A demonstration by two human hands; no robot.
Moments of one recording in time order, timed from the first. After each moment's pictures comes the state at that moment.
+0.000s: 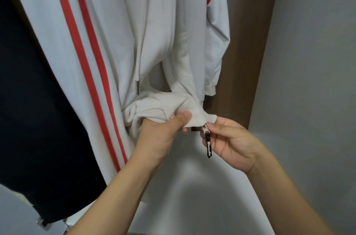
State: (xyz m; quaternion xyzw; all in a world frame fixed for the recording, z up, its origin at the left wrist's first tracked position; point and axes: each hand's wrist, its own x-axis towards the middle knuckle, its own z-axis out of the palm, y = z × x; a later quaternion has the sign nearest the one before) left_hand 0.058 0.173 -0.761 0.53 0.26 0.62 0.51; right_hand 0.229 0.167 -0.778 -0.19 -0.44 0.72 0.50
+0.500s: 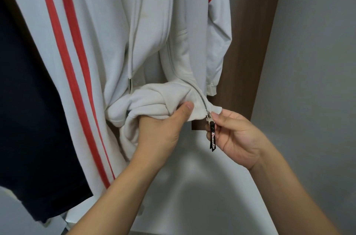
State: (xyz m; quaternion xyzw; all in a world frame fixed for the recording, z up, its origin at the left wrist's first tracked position) left_hand 0.065 0.159 -0.744 0.54 0.36 0.67 0.36; right_hand 0.226 0.168 -0.767 -0.27 -0.42 0.66 0.56
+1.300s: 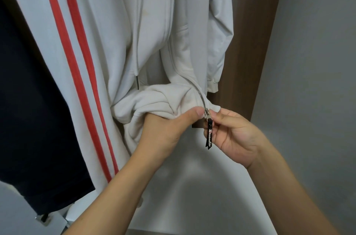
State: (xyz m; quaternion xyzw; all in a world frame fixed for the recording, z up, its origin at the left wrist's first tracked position) left_hand 0.058 0.162 -0.751 0.60 0.35 0.60 0.39; right_hand 0.219 0.170 -0.771 -0.27 -0.38 0.69 0.56
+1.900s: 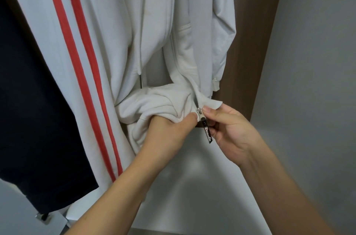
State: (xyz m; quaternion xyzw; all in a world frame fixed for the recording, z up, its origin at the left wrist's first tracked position) left_hand 0.057 0.166 -0.764 0.66 0.37 0.55 0.35; right_hand 0.203 0.166 -0.765 -0.34 -0.40 0.60 0.61
